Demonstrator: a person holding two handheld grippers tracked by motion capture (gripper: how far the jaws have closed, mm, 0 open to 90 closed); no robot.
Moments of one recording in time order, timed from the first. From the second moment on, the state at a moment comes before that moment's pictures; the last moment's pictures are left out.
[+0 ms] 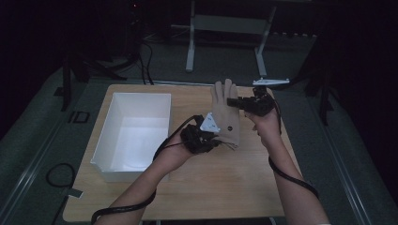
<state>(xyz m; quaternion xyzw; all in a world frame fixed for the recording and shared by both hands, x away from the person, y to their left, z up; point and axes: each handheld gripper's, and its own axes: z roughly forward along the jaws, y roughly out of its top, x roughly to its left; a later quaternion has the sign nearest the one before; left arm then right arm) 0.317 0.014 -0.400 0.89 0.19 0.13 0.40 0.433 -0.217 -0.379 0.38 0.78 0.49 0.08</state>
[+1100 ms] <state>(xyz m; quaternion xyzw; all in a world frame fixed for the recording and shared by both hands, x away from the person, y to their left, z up) 0.290 0.117 -0.378 0.88 0.24 0.15 0.38 0.430 -0.101 -0.354 0.32 0.80 0.51 0.05</state>
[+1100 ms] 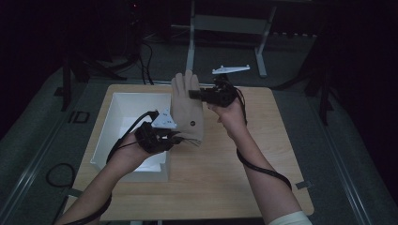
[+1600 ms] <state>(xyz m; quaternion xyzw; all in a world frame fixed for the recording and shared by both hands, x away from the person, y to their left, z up) 0.277 0.175 -0.390 0.87 0.29 0.15 0.37 0.431 -0.031 -0.362 0.28 0.81 0.51 0.02</state>
